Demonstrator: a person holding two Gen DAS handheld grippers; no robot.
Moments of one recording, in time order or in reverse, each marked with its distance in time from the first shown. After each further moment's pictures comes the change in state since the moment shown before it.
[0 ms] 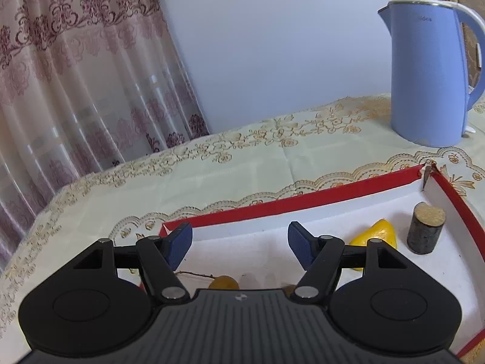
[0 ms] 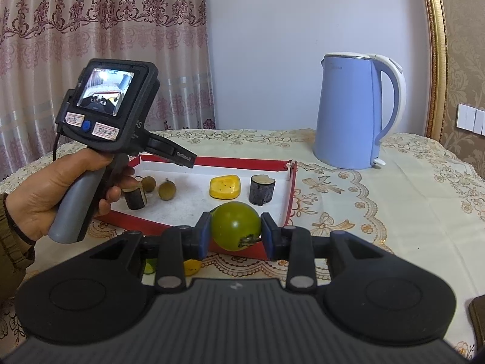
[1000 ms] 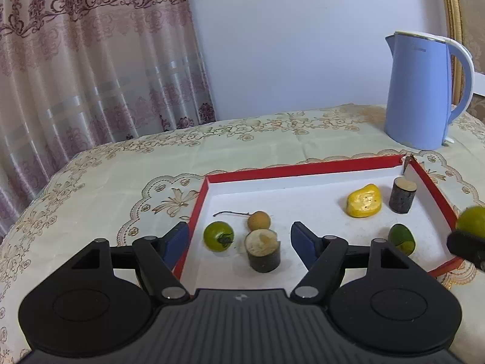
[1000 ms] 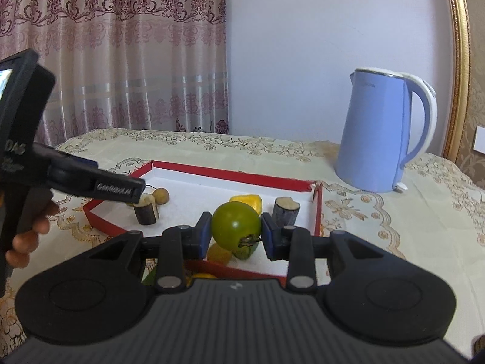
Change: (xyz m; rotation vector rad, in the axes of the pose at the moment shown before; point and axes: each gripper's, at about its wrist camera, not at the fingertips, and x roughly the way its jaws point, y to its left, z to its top) left arm -0.077 0.053 -0.045 -0.123 0.019 -0.036; right arm 0.033 0.028 0.032 -0.080 0.008 0.030
